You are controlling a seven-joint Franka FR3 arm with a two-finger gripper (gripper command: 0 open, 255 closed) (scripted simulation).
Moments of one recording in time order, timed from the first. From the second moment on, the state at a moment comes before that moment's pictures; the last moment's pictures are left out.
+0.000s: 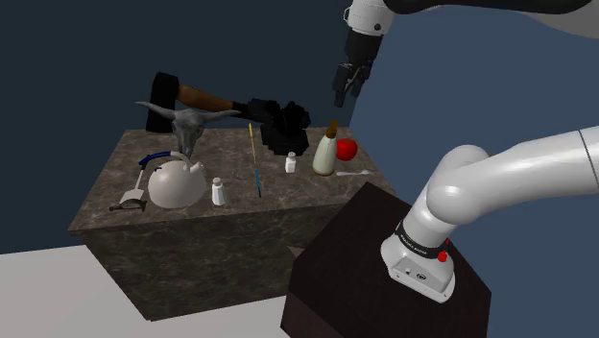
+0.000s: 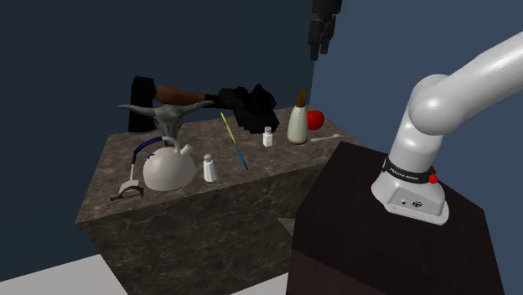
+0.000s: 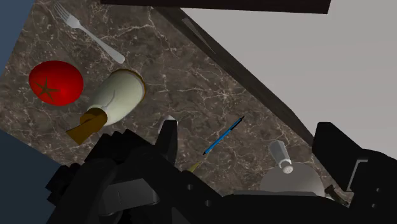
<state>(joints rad) 0.00 -0.78 0.04 -2.40 0.02 1.66 -0.01</state>
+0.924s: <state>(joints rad) 0.02 -0.41 0.19 -2.39 0.04 2.00 0.17</state>
